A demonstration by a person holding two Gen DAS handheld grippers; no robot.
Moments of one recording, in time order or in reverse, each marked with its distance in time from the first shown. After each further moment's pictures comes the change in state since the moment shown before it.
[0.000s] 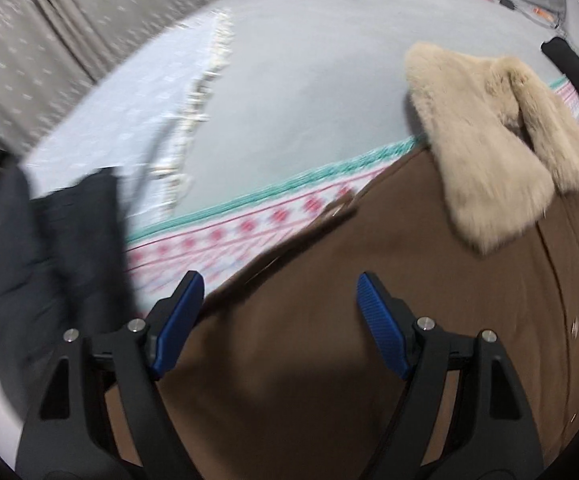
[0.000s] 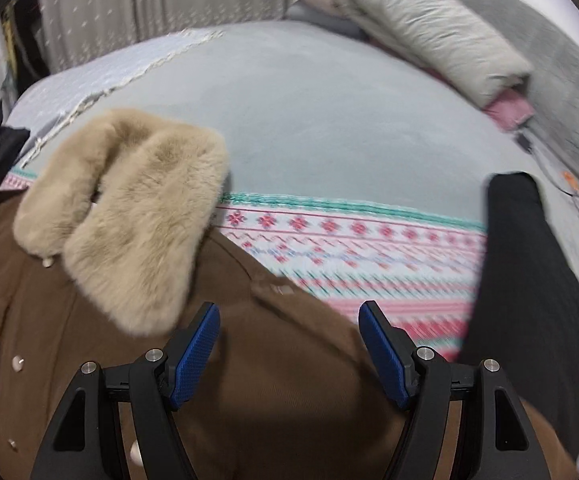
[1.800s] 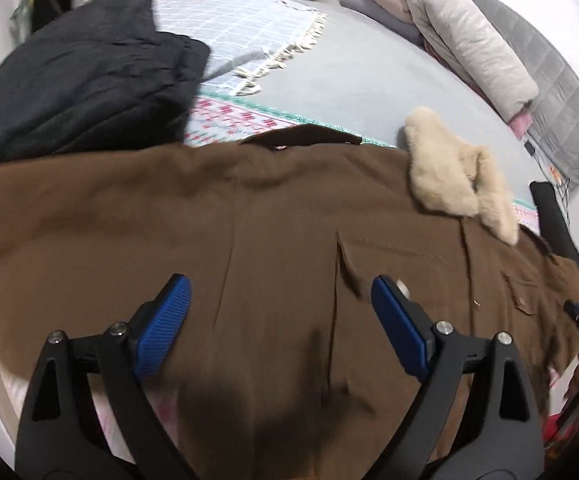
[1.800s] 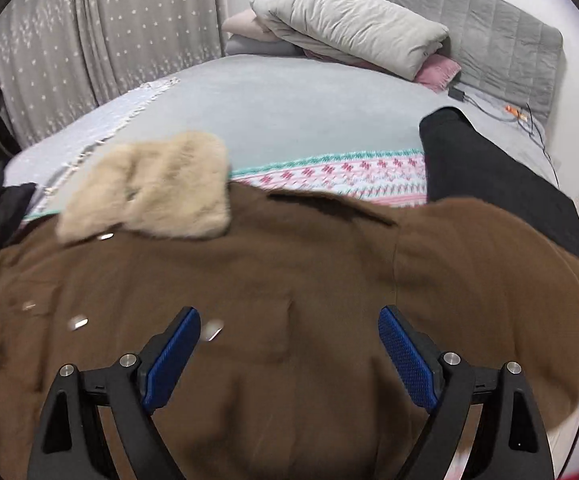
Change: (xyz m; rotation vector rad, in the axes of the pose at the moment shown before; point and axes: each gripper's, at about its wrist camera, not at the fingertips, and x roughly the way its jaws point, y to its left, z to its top) left arm -0.115 0.011 -0.154 -0.582 -0.057 -0.155; right arm -0.124 0.079 -0.130 0.307 -0.114 -0.052
